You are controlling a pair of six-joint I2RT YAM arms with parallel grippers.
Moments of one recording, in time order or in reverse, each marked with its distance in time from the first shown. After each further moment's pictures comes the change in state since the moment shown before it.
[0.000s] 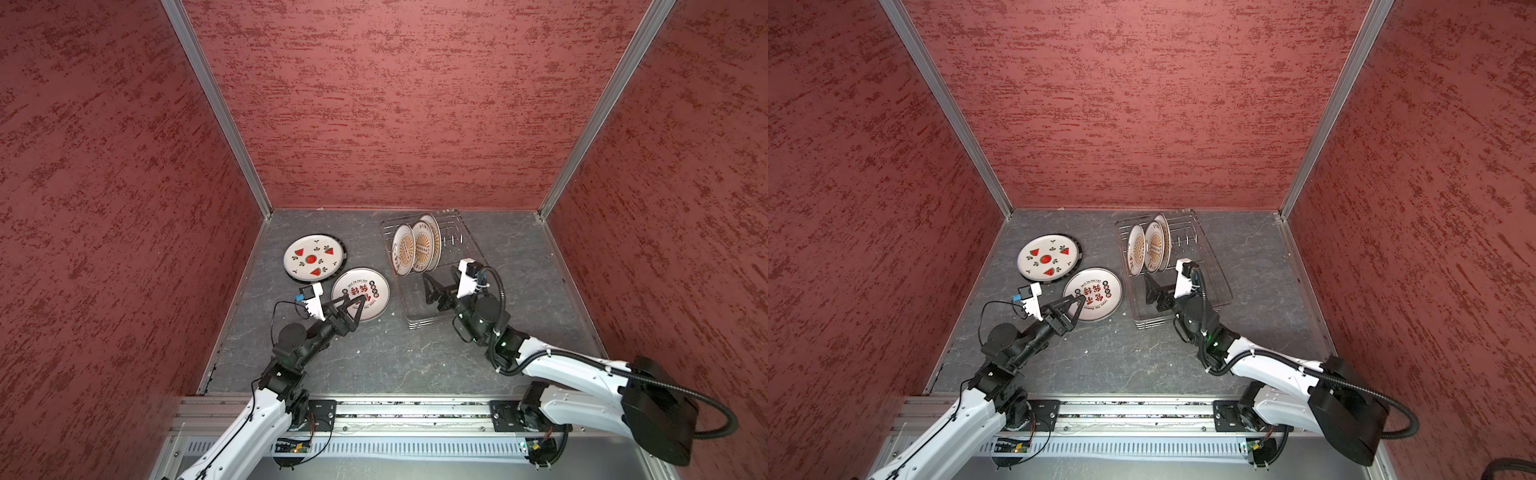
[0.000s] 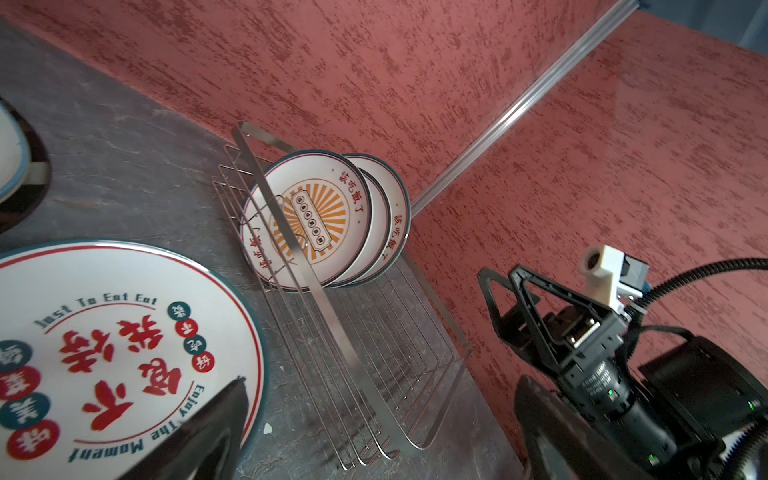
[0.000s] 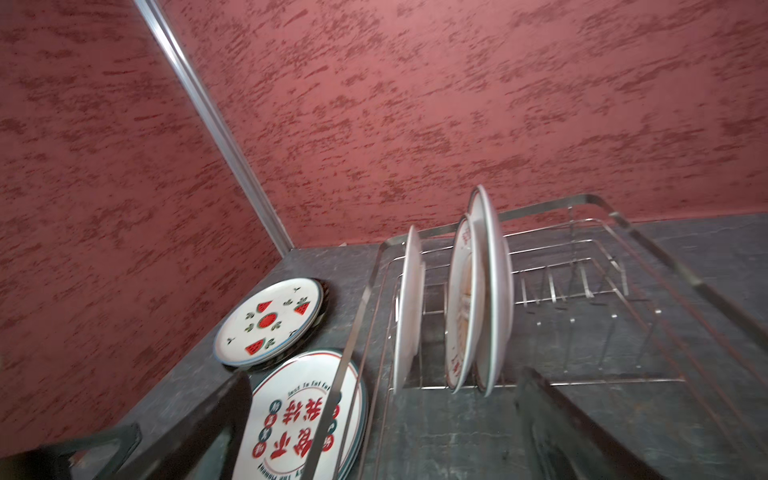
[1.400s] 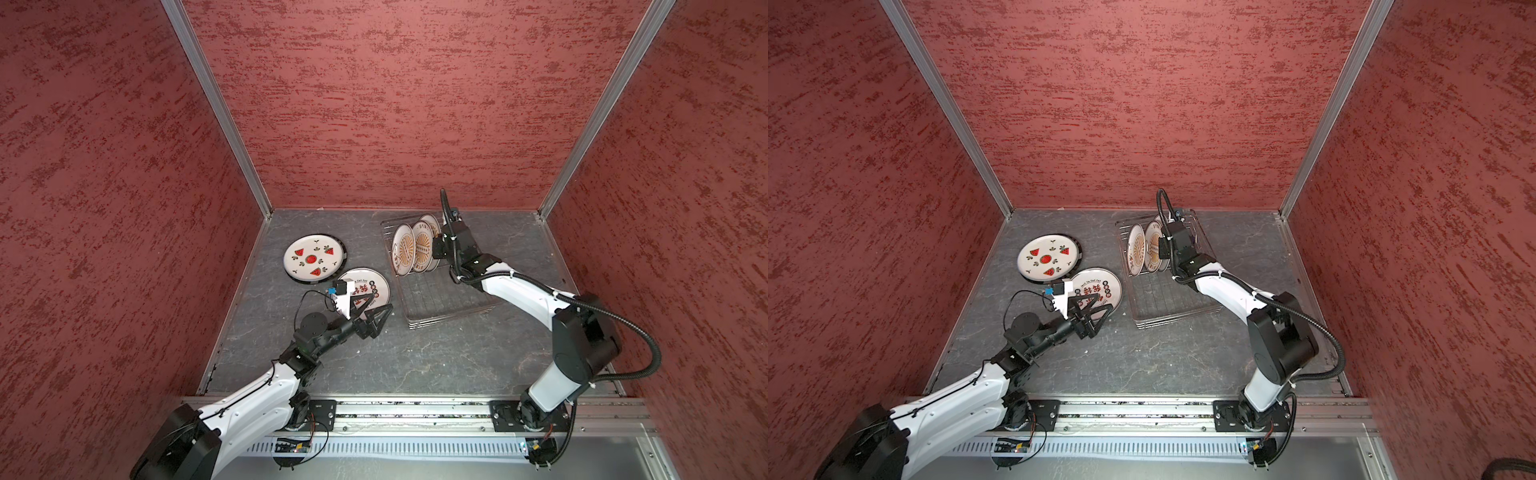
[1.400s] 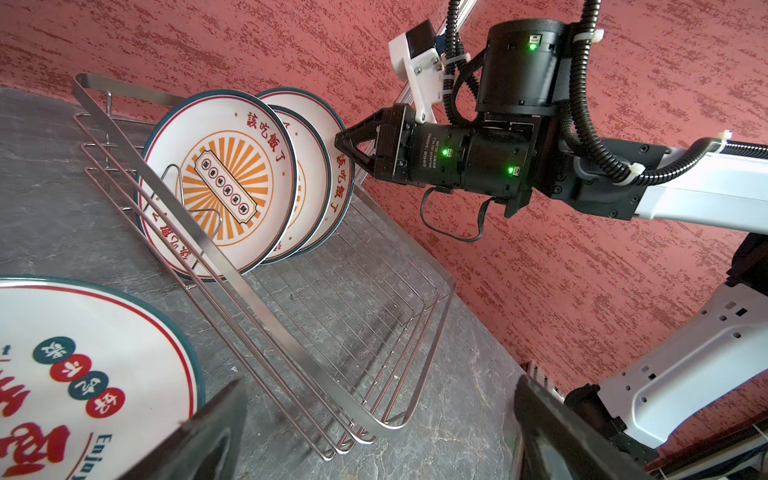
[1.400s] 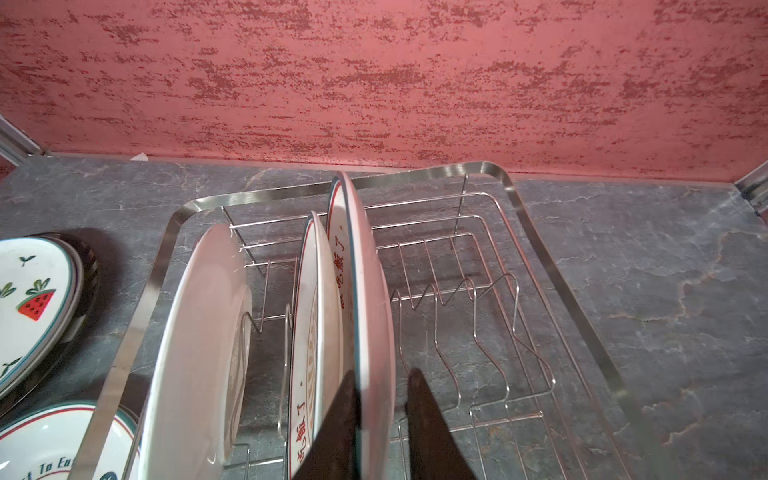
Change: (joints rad) left arm -0.179 0.340 0.066 0.225 0.013 0.180; right arm -0.258 0.594 0.763 -0.692 -0.016 -0.100
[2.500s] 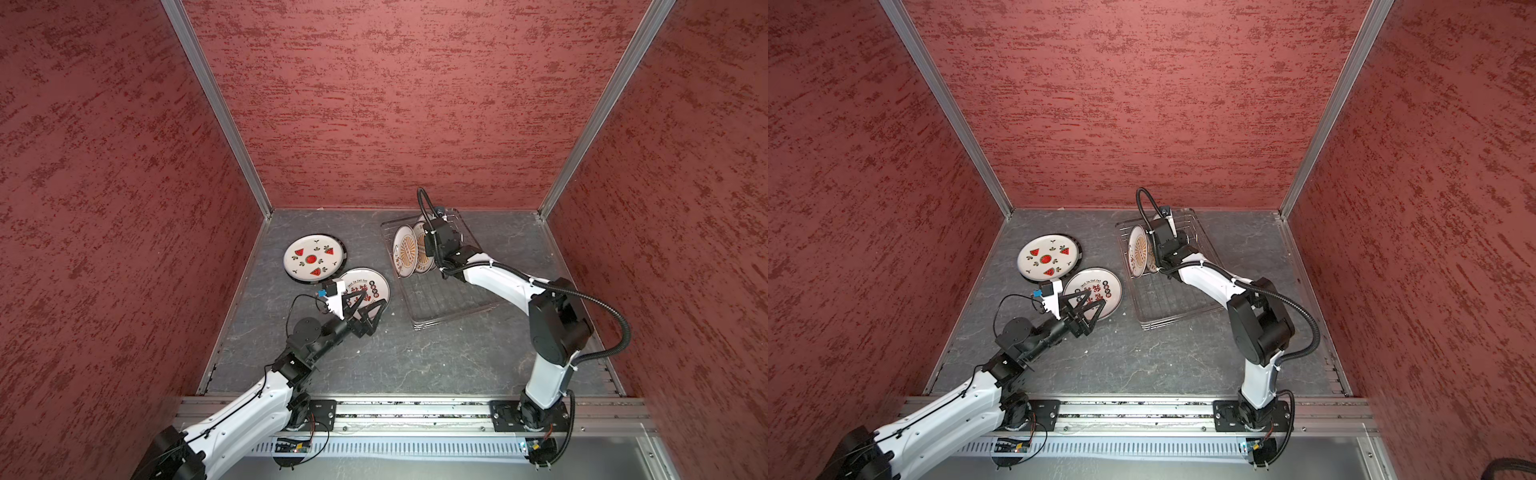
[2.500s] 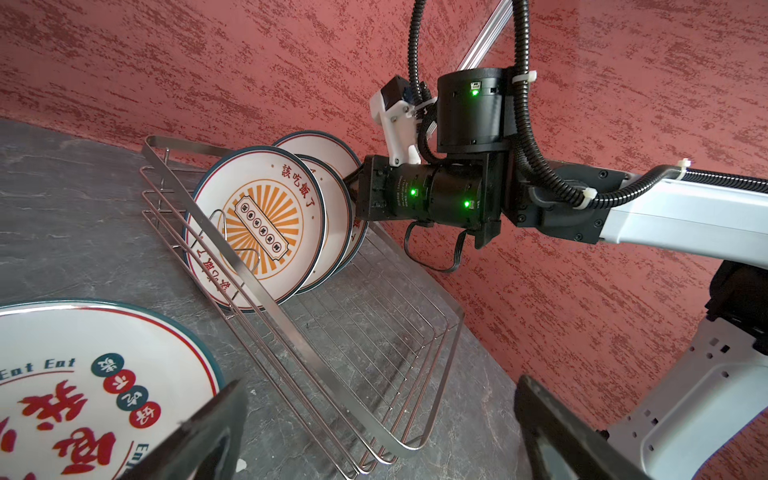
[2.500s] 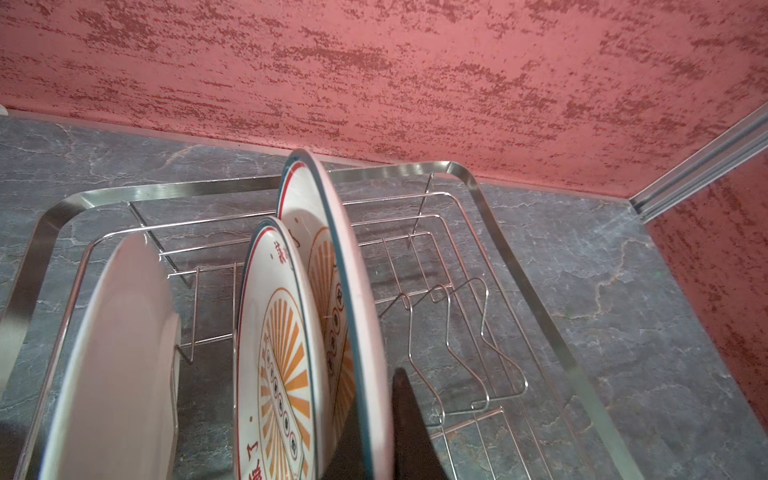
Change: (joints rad) left arm -0.010 -0.150 -0.006 -0.087 -0.121 -0.008; right arm 0.053 0.140 0.179 -0.132 0.219 -0.067
